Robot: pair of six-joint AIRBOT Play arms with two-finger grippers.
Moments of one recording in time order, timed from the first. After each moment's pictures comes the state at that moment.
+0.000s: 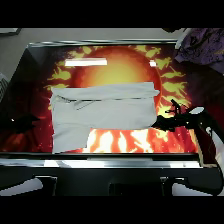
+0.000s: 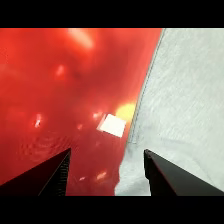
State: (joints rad) left arm 0.66 -1.38 0.90 0.91 -1.14 -1.22; right arm -0.25 -1.44 0.85 -0.84 1.15 1.14
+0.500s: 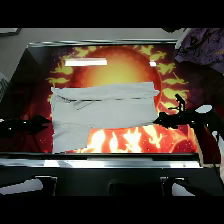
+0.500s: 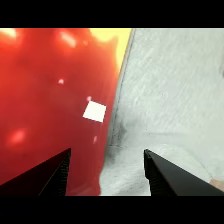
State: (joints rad) left arm 0.58 -1.45 0.81 0.76 -1.09 -1.08; right arm -0.25 -1.31 0.85 -0.83 1.18 1.16
